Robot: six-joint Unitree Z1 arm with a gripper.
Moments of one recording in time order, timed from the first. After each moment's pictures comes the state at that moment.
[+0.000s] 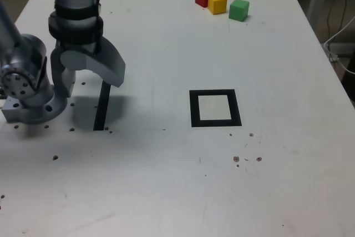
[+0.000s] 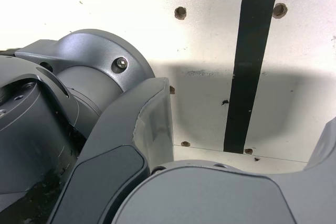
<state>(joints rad) 0.10 1.43 -0.71 1.07 0.00 0.06</state>
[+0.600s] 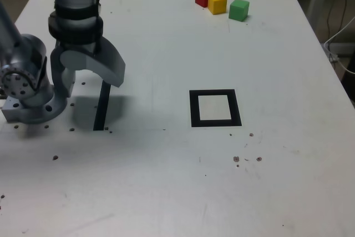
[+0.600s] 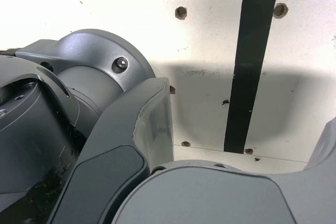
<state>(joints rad) 0.10 1.43 -0.71 1.07 0.00 0.06</state>
